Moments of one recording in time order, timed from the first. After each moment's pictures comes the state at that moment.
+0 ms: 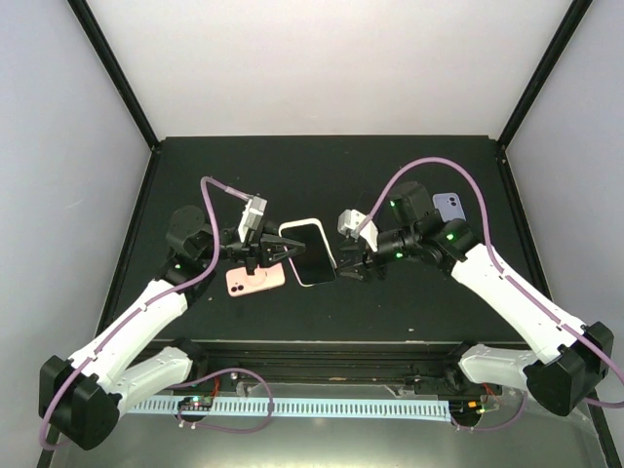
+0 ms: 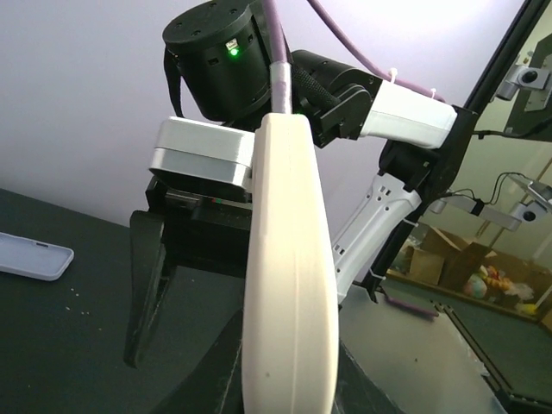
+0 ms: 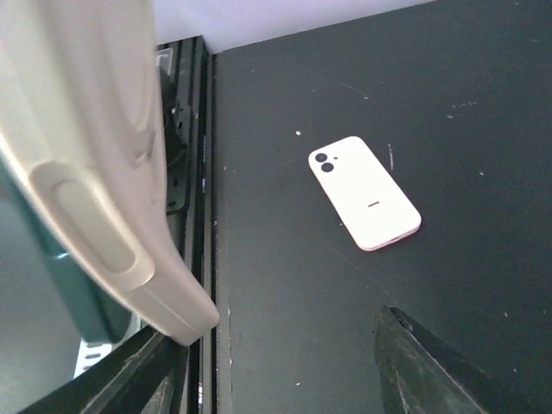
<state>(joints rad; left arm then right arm) -0.48 0.95 0.70 0.42 1.14 -0.54 0.64 1.19 1.14 -0.73 -0.77 -0.42</state>
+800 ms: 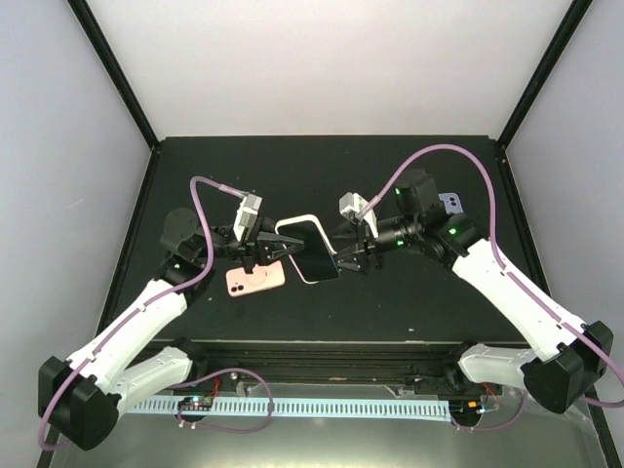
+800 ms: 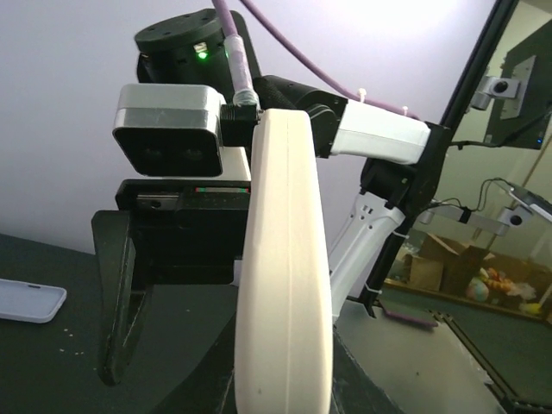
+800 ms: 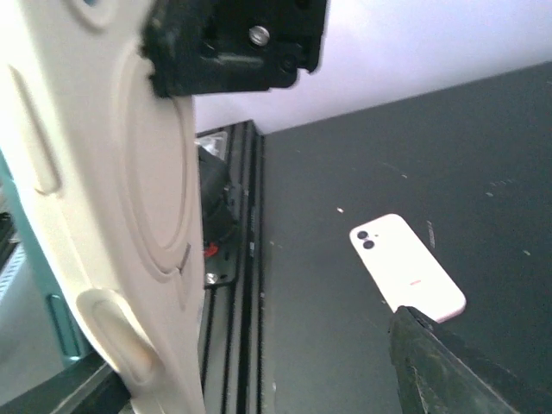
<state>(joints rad) -0.48 0.95 0.72 0.51 1.13 -0.58 0.62 1.21 1.19 -0.60 -0.92 -0.24</state>
